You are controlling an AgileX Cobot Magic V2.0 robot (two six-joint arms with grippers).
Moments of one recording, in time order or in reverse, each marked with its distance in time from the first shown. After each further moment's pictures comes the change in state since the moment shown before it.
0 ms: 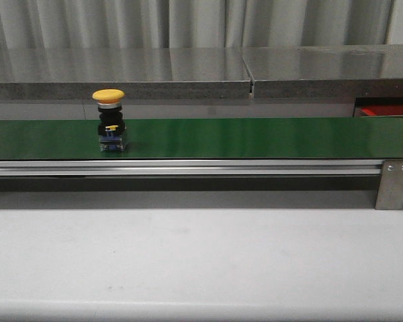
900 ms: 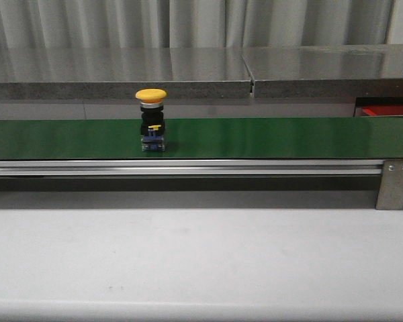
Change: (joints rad) left arm 0.000 0.000 0.000 0.000 0.000 0.000; right arm -0.061 0.303 0.000 0.054 -0.274 0.002
